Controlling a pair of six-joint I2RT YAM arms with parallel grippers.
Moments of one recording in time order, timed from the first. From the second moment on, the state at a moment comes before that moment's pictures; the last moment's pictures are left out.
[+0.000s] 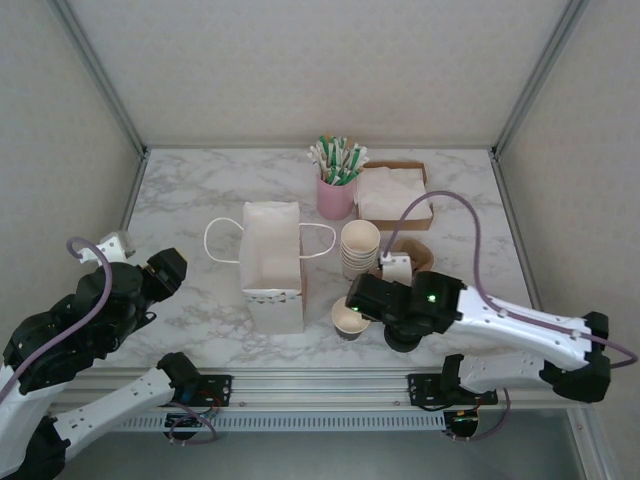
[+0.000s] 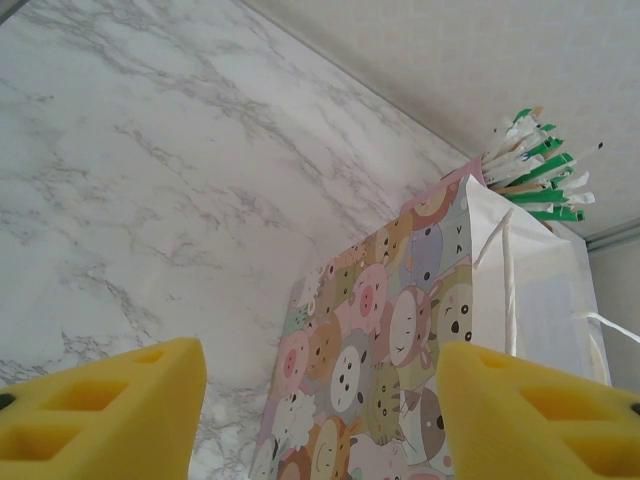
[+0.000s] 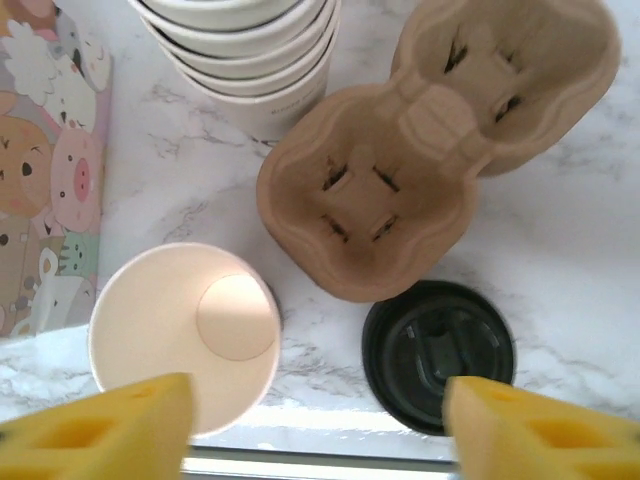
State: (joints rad) left arm -0.81 0.59 1.26 -1.28 -0.58 -1.00; right arm 1.28 1.11 1.17 -1.34 0.51 1.12
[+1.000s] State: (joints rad) left arm -0.81 0.61 1.21 -1.29 -0.58 -1.06; right arm 1.04 0.76 0.68 -1.18 0.34 1.00
